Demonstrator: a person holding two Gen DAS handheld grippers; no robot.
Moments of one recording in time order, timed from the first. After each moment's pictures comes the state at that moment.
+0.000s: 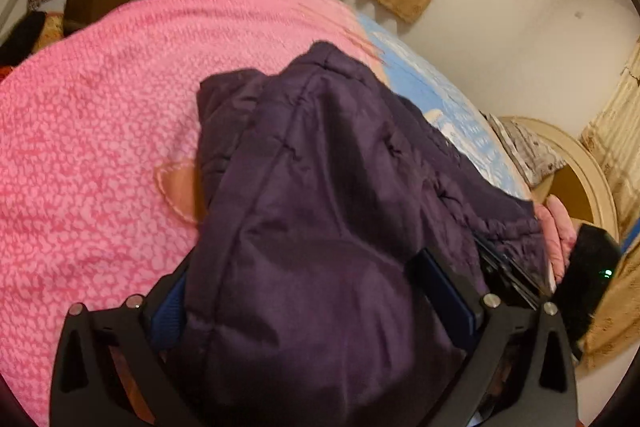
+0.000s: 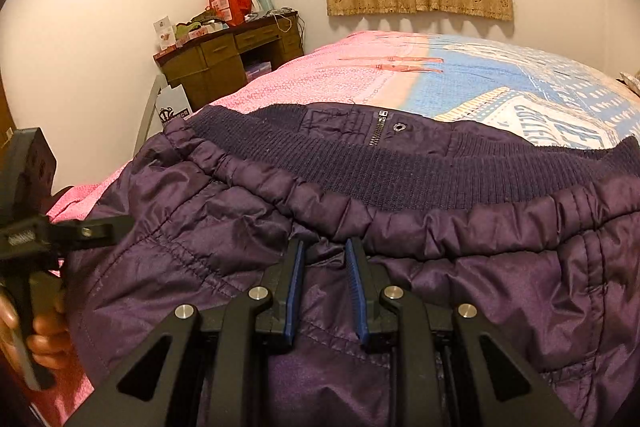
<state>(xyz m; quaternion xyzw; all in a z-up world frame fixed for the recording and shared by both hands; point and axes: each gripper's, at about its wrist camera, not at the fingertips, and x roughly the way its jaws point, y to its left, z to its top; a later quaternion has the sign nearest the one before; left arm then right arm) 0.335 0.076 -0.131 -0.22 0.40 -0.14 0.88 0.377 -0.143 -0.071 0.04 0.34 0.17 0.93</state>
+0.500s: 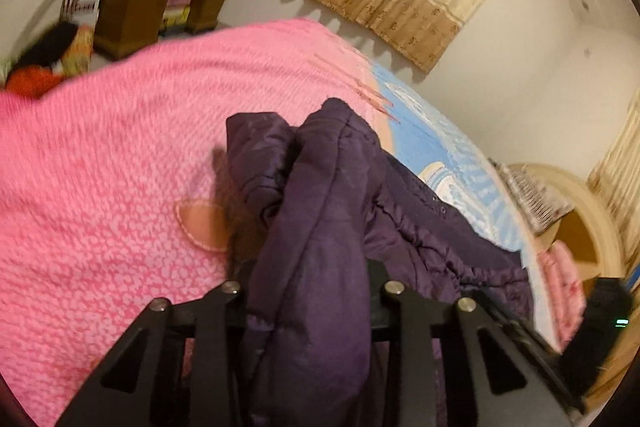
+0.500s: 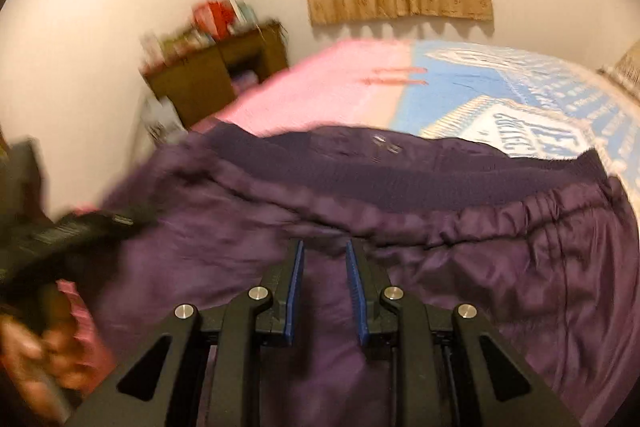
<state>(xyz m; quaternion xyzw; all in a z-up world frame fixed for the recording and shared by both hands) 0.317 0.061 -0.090 -0.23 0.34 -0.08 0.91 0.342 -0.137 -0.030 0.07 0.32 0.14 0.93</state>
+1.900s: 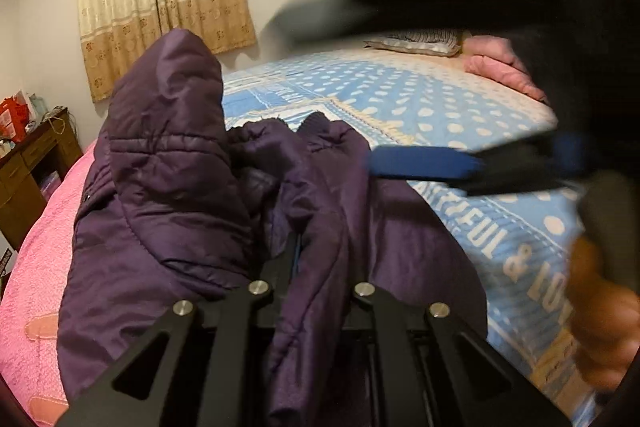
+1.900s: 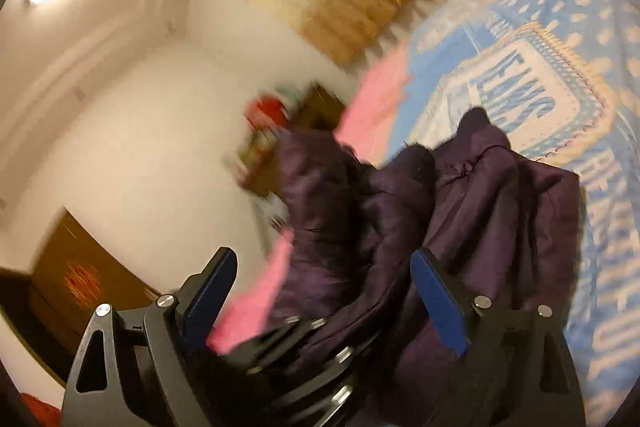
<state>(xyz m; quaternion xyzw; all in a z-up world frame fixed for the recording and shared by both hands) 0.245 -0.193 -0.072 0.14 0.26 -0.25 0.92 0.293 -0.346 -0.020 0.36 0.29 0.27 0.84</state>
